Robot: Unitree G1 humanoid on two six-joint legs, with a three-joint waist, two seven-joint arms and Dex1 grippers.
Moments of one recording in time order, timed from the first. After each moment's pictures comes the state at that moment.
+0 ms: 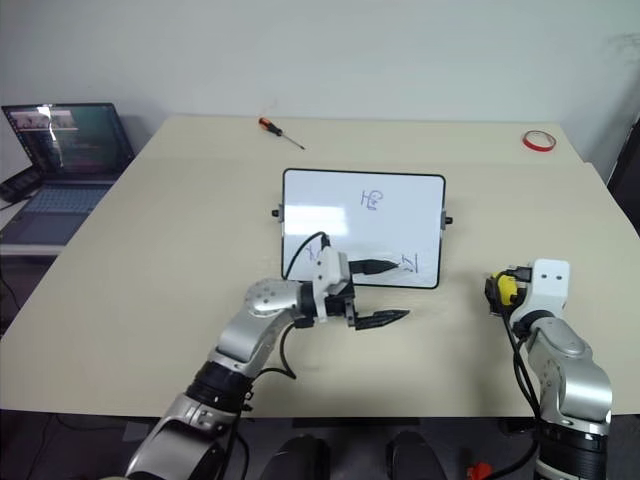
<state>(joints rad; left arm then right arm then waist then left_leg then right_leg) -0.49 0.21 -0.28 0.15 -0.21 0.06 -1.03 -0.15 -0.33 -0.36 -0.27 0.25 0.79 0.15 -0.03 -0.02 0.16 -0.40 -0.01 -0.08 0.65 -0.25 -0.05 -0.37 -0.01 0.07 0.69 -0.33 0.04</state>
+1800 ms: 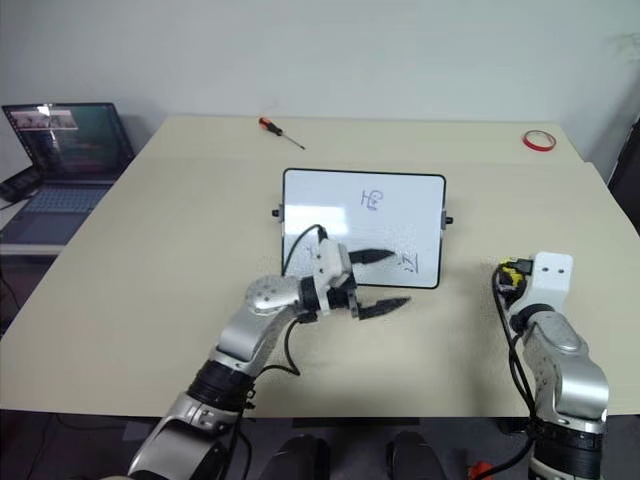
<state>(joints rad) -0.51 0.17 -0.22 0.12 -0.14 0.00 -0.79 -0.13 -0.31 -0.32 -0.35 0.21 0.70 0.07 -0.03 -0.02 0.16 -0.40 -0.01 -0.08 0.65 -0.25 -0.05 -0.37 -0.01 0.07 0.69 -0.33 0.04</state>
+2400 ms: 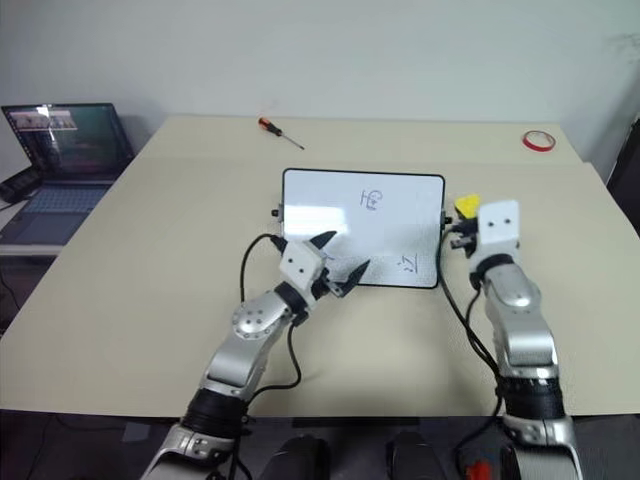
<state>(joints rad) -0.36 0.15 -0.18 0.07 0.03 0.00 -0.42 -0.47 -0.29 -0.06 -0.05 0.06 0.32 0.14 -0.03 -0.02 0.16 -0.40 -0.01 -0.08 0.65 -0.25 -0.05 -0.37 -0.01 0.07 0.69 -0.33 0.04</state>
